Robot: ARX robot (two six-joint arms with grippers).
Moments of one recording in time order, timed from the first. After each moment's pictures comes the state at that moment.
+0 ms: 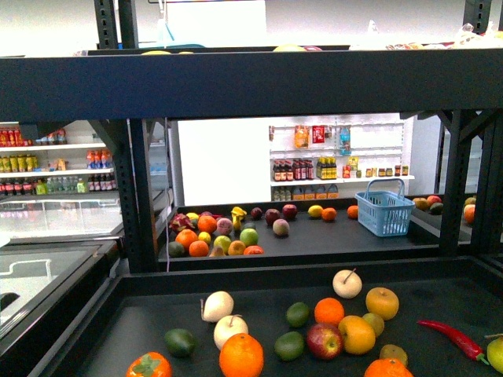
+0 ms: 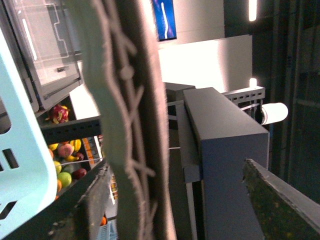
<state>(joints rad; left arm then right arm) 0.53 2.16 1.24 1.23 0.36 -1.53 0.00 0.01 0.01 0.00 0.00 0.00</state>
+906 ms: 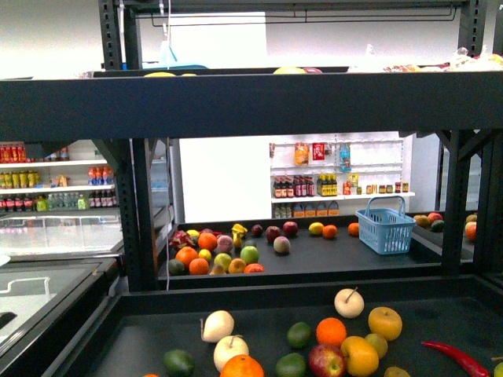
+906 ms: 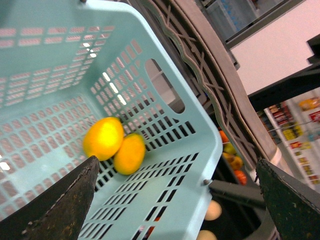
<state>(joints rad) 0.56 1.68 1.07 0.34 0.21 -0.72 0.00 0.01 0.01 0.00 0.00 0.00</state>
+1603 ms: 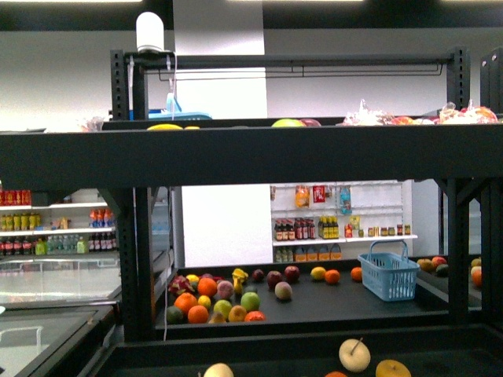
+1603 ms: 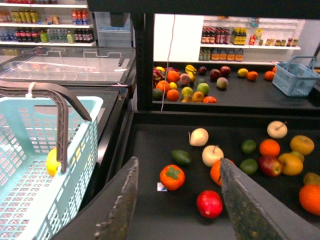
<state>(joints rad) 0.01 0.58 0.44 0.14 0.02 -0.02 0.00 0.01 0.01 0.00 0.00 0.00</state>
